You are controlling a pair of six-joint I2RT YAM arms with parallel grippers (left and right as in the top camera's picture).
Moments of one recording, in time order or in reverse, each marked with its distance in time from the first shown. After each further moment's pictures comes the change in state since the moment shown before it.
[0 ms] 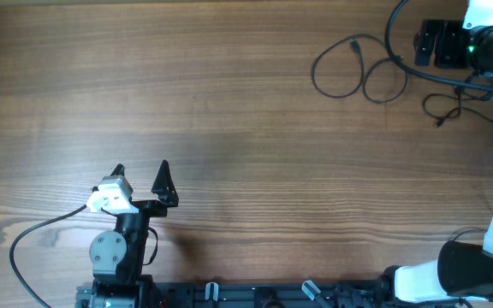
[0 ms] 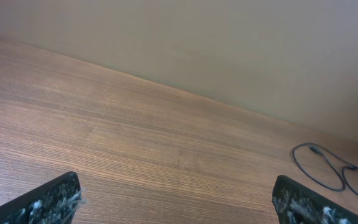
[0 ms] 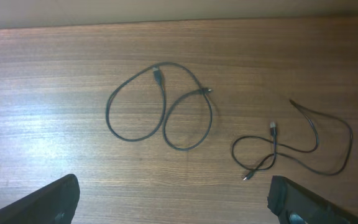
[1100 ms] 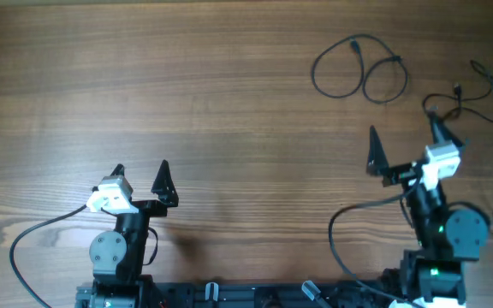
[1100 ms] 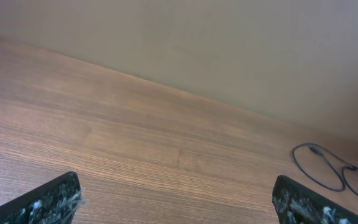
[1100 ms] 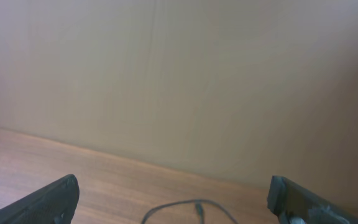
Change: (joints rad) left arm 0.000 0.000 0.000 0.000 0.000 0.000; right arm 0.052 -1.186 -1.718 1.585 -0.222 0.014
